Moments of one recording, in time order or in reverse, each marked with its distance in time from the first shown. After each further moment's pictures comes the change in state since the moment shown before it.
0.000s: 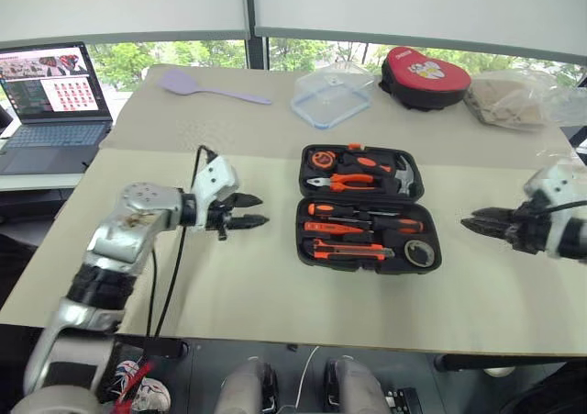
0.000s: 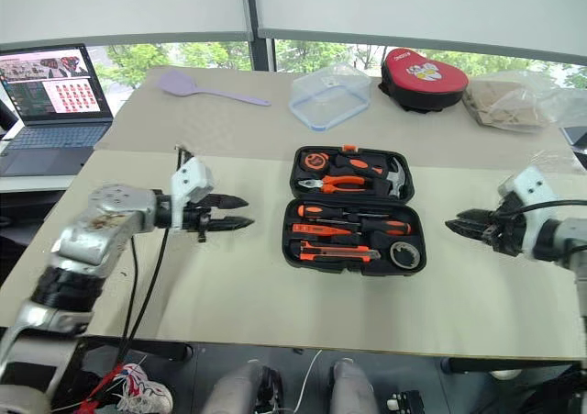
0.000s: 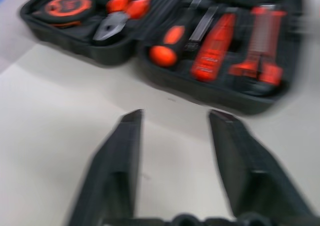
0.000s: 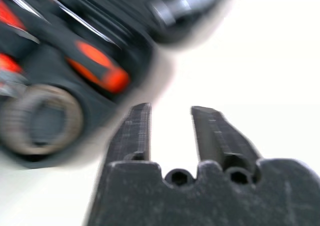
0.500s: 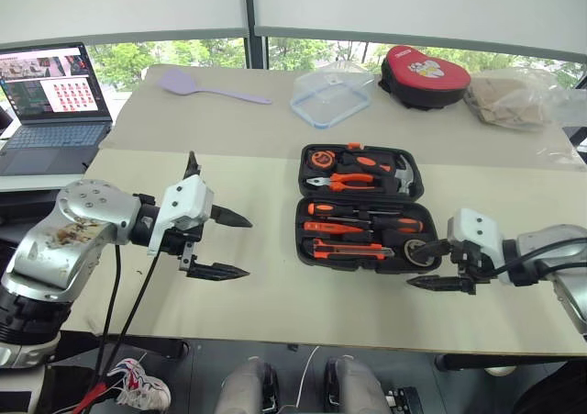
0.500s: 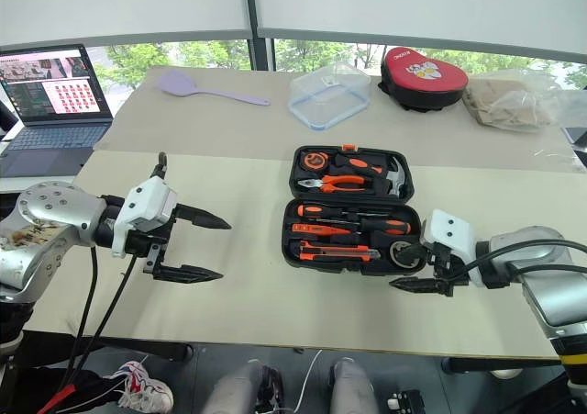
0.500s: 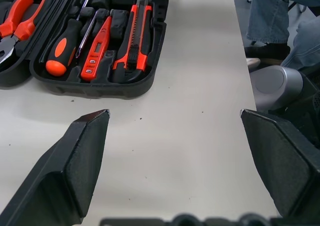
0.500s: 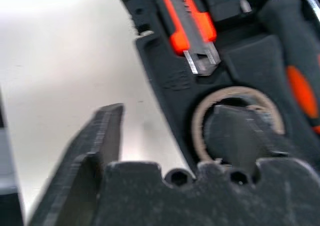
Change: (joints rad) left arm 0.202 0.374 0.154 -0.485 -0.271 0.133 -0.301; right arm 0.138 -0.113 0.120 -0.452 0.085 0.054 0.232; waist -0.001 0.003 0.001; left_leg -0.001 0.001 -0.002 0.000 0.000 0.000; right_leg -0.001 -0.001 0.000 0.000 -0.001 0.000
